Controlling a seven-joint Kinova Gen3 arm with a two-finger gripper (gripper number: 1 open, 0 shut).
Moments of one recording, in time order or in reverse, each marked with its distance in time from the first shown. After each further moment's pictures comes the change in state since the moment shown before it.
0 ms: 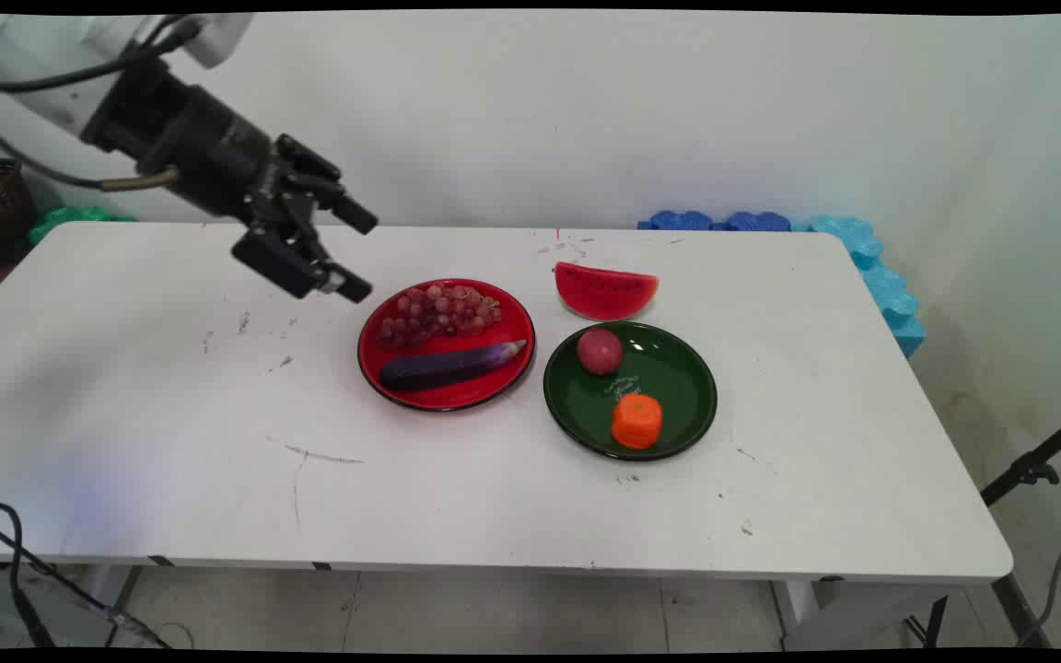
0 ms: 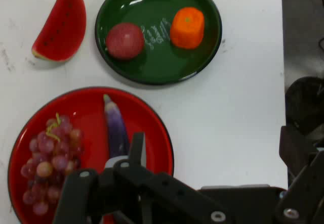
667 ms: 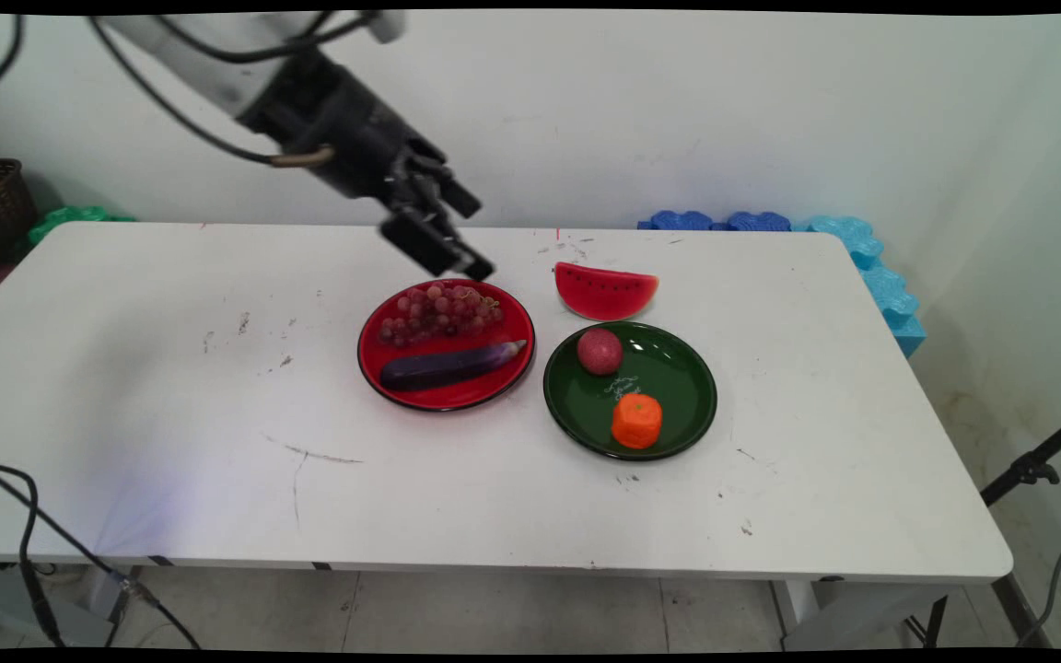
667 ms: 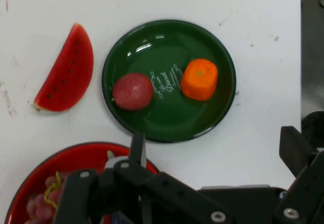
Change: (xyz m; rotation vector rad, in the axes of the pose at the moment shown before) arm 0.083 0.002 0.058 0.032 -0.010 -0.040
